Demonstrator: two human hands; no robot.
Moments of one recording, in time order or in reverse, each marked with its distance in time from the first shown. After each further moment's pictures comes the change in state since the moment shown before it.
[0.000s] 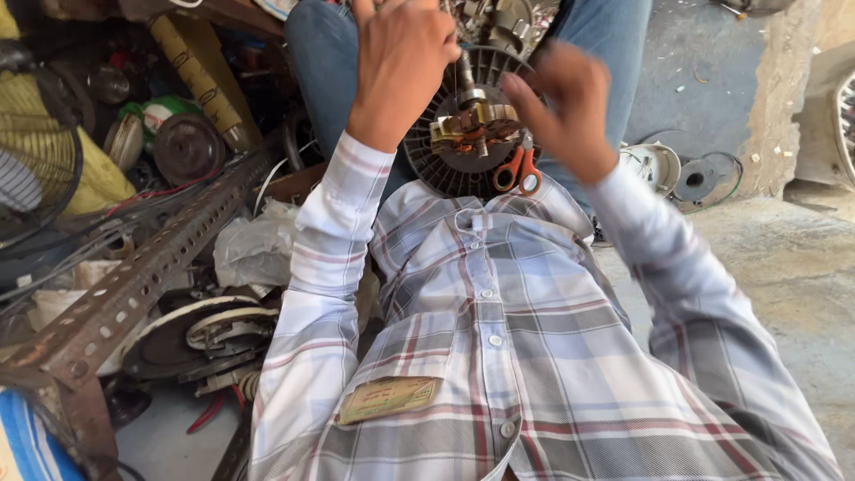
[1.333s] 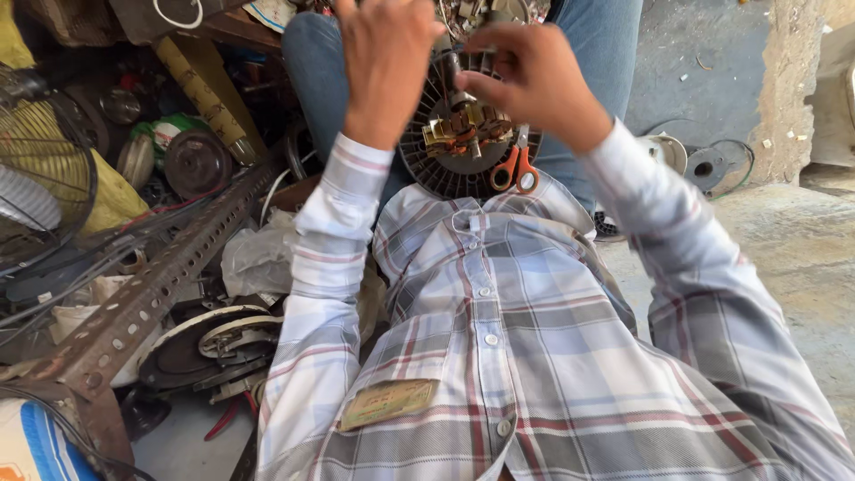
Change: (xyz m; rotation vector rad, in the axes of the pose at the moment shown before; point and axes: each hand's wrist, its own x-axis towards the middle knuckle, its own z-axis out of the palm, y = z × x) left_hand 0.014 -0.004 0.010 0.142 0.043 -0.052; right_hand 0.038 -0.009 -0.004 0.036 -0.223 0.023
